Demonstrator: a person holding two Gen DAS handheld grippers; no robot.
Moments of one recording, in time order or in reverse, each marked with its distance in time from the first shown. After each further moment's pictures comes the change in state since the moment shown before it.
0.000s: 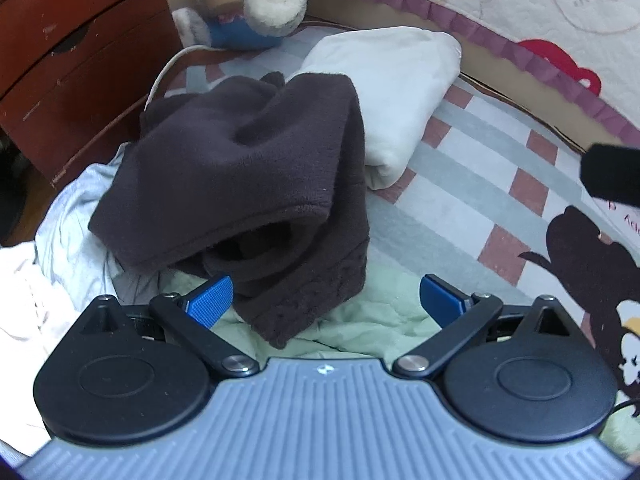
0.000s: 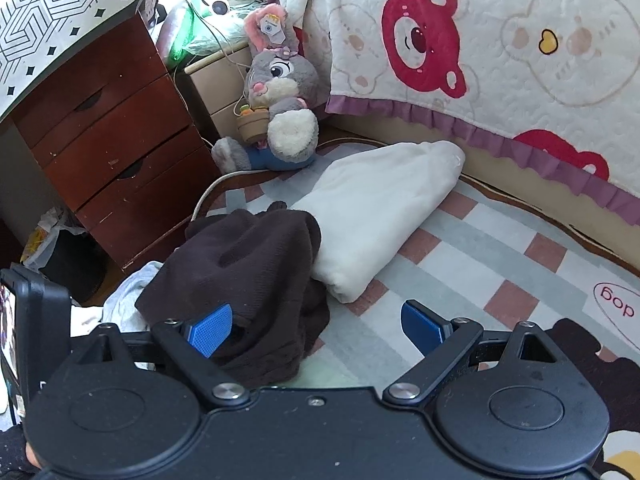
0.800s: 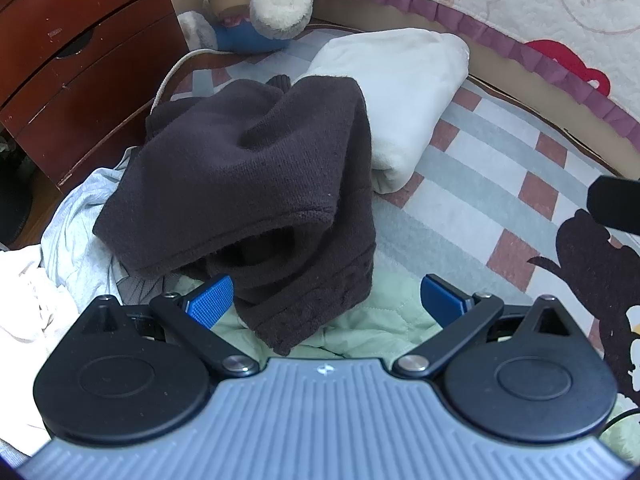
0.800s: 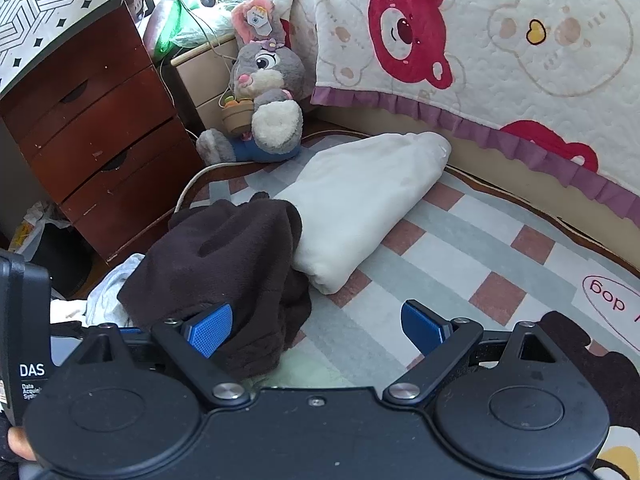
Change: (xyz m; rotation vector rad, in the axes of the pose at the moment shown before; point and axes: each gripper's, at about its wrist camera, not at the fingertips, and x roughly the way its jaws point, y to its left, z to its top) left arm 0.005 0.002 -0.005 0.023 -0.009 0.023; right arm 0.009 -0.005 -0.009 -0.015 0.007 -0.054
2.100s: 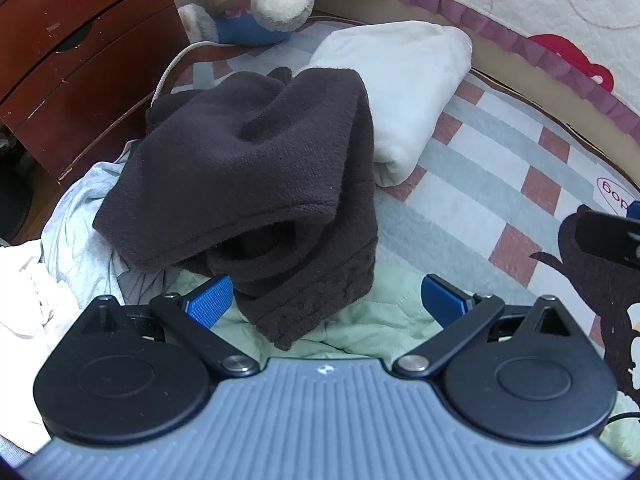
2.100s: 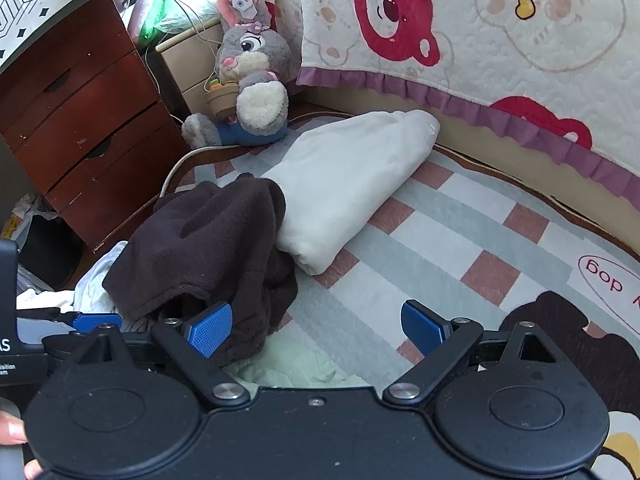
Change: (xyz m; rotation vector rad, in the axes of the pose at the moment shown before) left arm 0.002 0.000 0.000 -0.003 0.022 0.003; right arm 0.014 -0.009 -0.010 0.026 0.045 -0.028
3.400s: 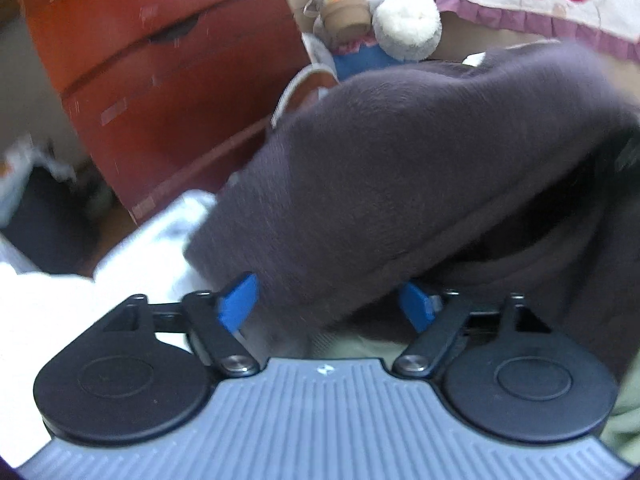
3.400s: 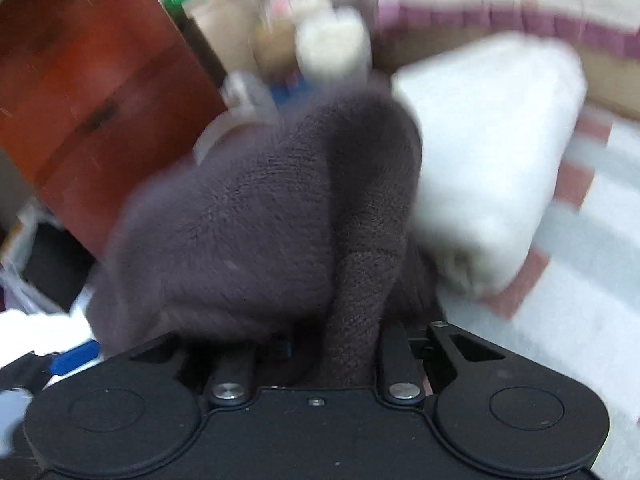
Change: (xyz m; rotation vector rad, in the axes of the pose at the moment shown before) left arm 0.121 0.124 -0.045 0.084 -0.348 0.315; right arm 0.194 0.054 -0.021 0.021 -0.165 0.212
